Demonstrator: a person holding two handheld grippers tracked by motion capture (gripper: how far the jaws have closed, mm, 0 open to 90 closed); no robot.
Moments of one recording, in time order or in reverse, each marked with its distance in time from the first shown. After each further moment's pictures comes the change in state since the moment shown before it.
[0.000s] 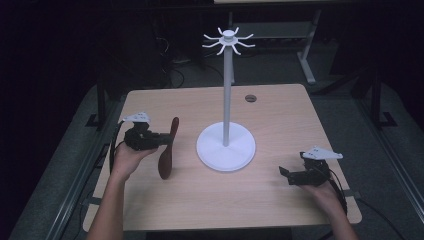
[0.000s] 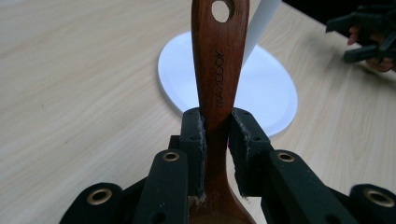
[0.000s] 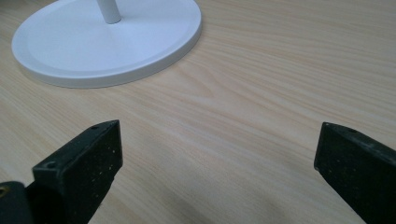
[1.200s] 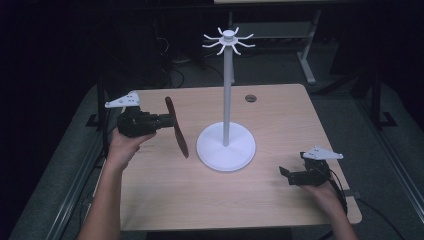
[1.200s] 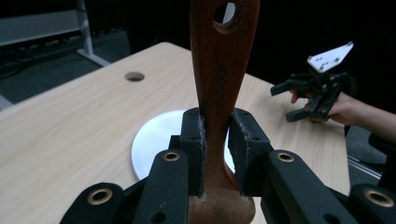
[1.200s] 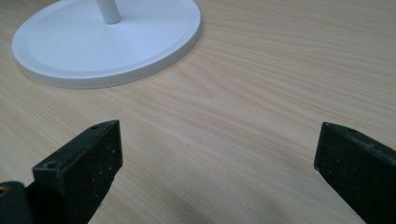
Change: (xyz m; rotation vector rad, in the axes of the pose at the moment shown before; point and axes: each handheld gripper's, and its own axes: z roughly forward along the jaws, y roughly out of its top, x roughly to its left) left arm -0.034 0.060 -0.038 -0.190 -0.093 0.128; right arm 0.000 0.000 -0.001 0.001 -0.001 0.004
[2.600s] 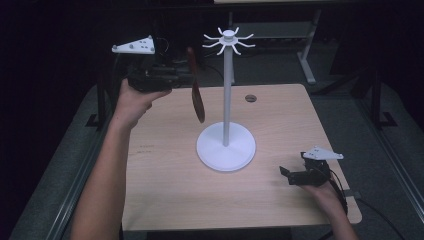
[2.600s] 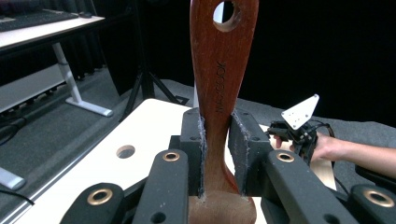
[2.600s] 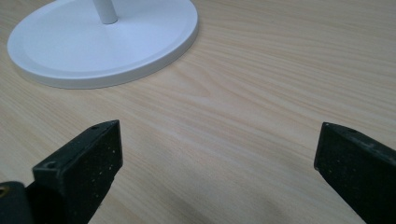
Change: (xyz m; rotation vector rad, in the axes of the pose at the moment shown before) left arm -0.025 0.130 0.019 -0.030 -0.073 0.189; right arm 0.000 0.000 0.000 -0.004 -0.012 0.000
